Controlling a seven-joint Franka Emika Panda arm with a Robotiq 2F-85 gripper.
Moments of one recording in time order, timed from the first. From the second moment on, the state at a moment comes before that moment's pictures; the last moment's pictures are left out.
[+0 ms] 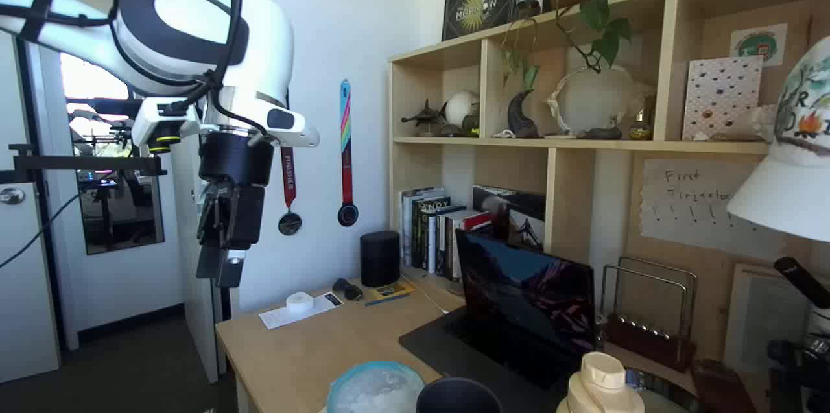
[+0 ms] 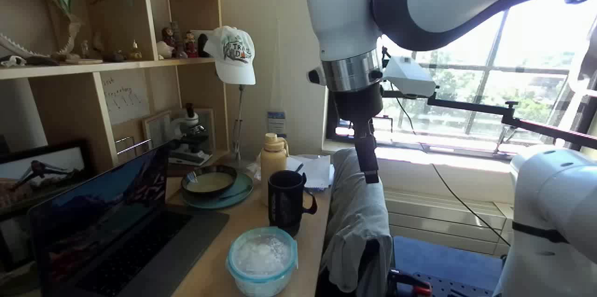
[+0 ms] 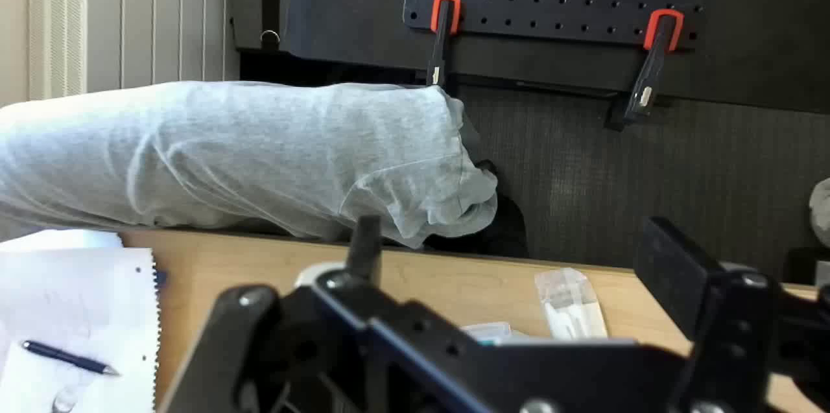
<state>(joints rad) -0.01 -0.59 0.09 -2.47 -0.16 1.63 -0.02</state>
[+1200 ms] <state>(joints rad) 0.02 -0.26 0.07 -2.34 -0.34 2.17 -0.09</state>
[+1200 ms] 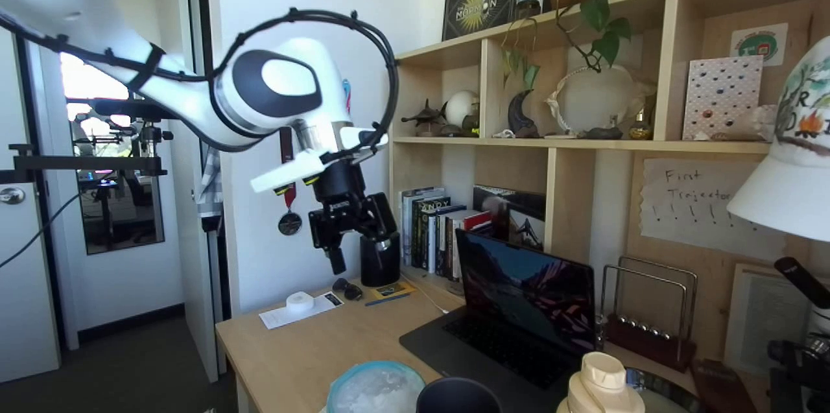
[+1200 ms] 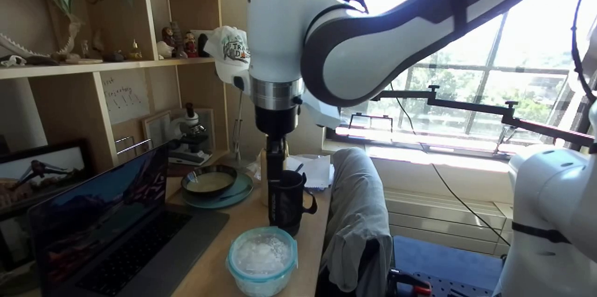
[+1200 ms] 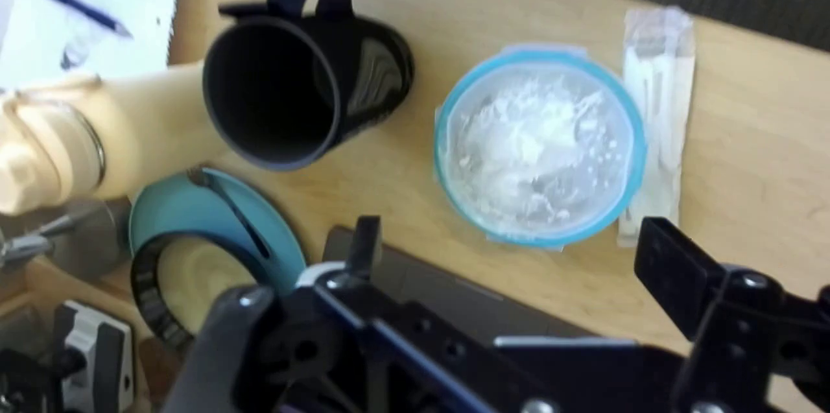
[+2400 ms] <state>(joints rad) -0.01 0.32 0.10 -1.93 -0.09 2.66 -0.43</state>
